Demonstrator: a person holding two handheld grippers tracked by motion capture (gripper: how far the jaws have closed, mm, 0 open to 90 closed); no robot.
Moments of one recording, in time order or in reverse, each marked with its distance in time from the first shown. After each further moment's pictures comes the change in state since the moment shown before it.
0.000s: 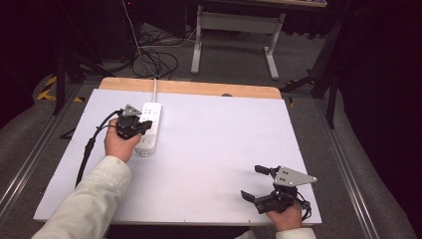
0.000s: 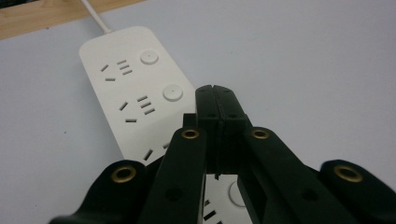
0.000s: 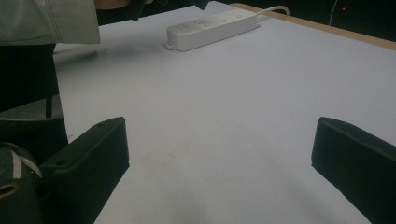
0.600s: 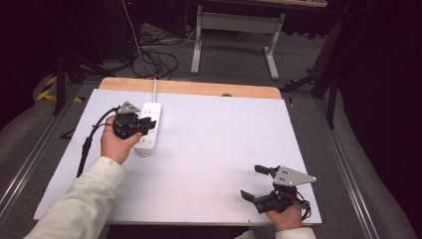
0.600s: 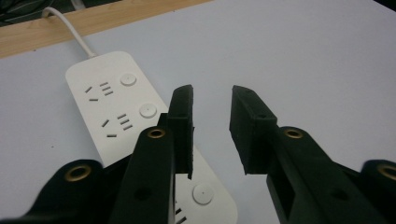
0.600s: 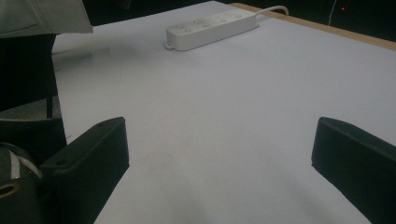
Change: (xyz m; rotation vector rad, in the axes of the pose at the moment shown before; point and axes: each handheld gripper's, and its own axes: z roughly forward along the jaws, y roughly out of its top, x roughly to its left) left arm -0.011 0.012 -0.023 -0.035 -0.059 0.004; right arm 0.000 0.000 0.001 0.000 -0.001 0.002
